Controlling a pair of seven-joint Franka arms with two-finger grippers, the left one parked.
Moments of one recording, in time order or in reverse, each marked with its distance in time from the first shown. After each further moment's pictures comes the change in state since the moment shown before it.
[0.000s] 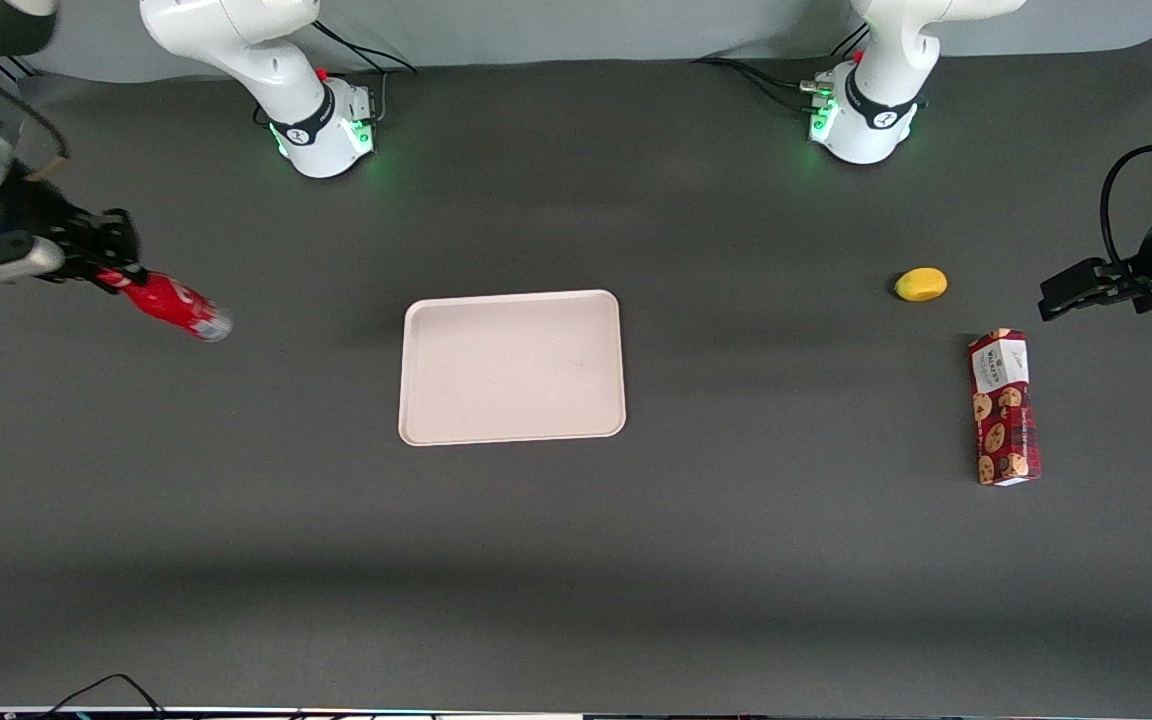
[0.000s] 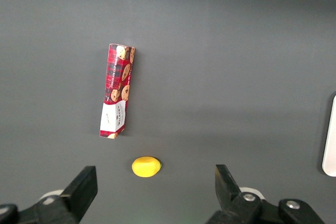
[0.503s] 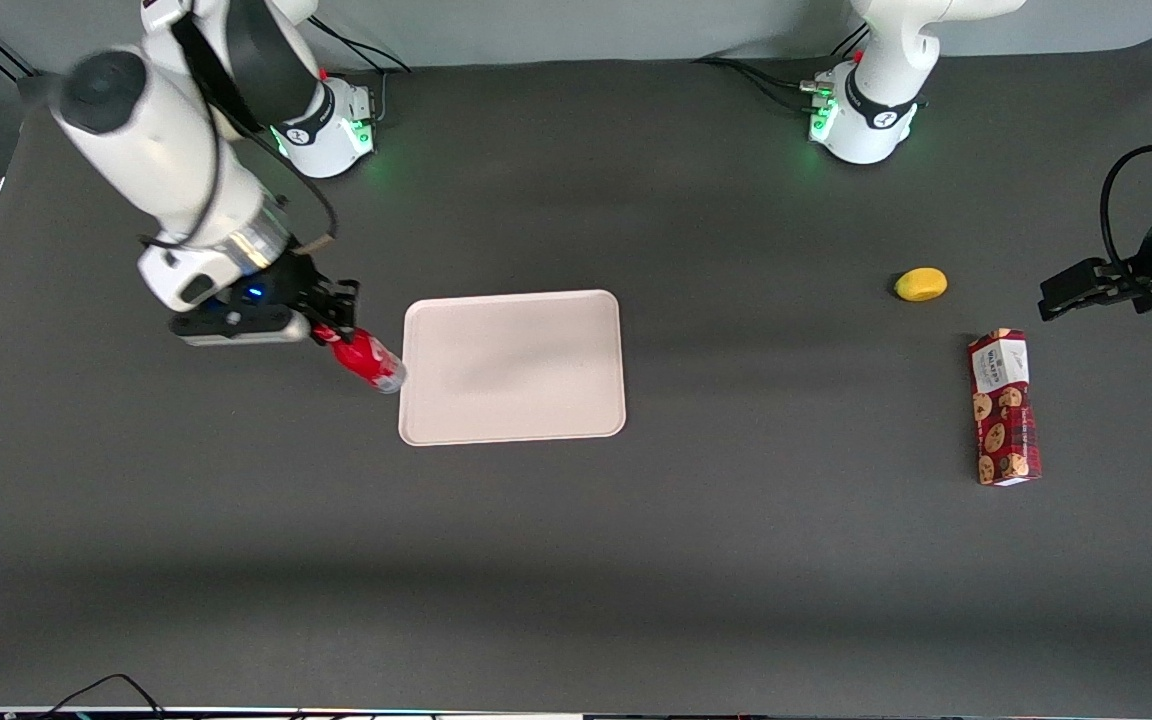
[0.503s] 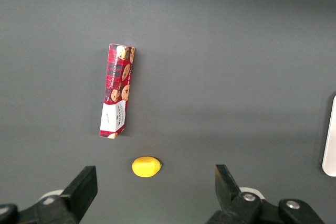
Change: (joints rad) arm 0.133 0.220 0.161 -0.004 0.008 0.302 0.485
